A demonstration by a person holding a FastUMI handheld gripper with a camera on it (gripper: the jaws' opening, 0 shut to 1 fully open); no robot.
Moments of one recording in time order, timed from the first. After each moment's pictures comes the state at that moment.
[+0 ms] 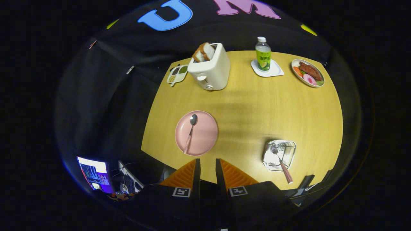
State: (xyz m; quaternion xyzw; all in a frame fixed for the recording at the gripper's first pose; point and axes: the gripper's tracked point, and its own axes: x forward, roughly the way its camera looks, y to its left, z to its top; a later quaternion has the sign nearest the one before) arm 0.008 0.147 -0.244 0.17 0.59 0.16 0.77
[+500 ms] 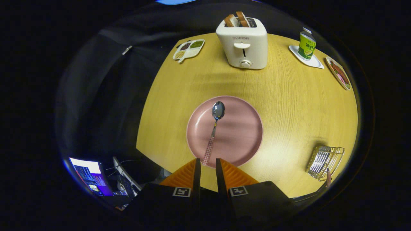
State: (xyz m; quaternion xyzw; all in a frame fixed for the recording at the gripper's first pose) arm 0.023 0.280 -0.371 0.14 0.65 0.16 0.73
